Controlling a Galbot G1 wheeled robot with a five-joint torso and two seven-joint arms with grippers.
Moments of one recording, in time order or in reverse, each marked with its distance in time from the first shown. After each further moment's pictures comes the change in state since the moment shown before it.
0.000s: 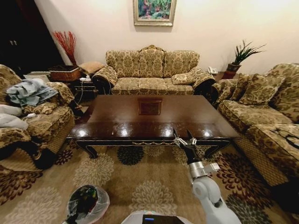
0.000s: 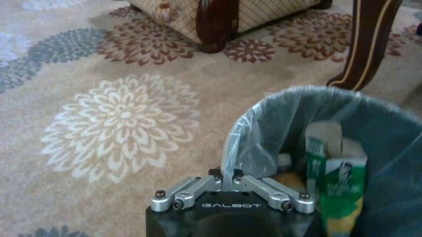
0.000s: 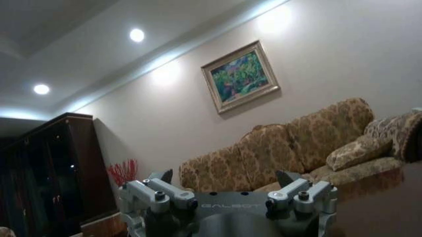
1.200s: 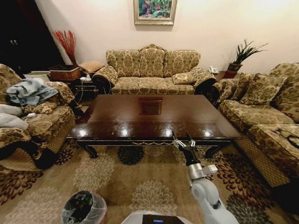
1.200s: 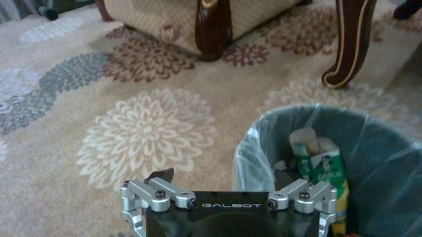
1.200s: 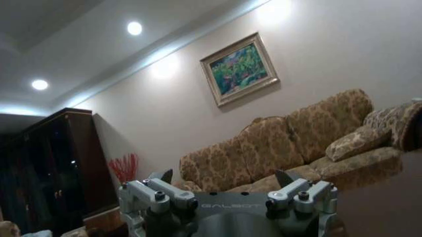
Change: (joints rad) left arm 0.288 -0.067 -0.080 -0.346 0.106 0.090 0.024; right arm -0.013 0.004 -0.023 -0.021 -0.008 0.010 0.000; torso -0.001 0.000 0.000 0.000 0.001
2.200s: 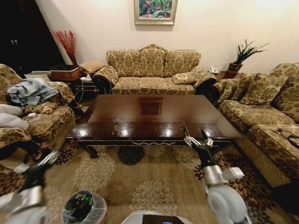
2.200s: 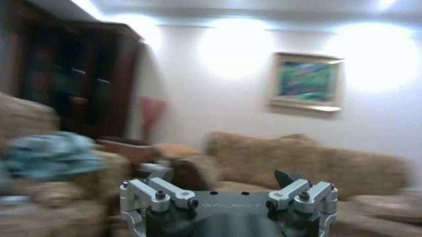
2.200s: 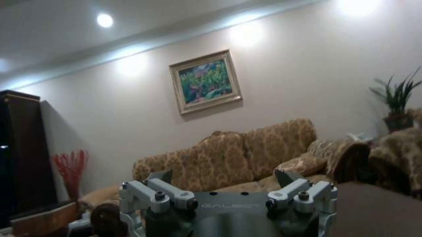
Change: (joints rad) left arm 0.193 0.067 0.030 -1.351 -0.090 0.212 0.027; right arm -0.233 0.066 0.190 0.350 -0.138 -0.180 0.121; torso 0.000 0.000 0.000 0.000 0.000
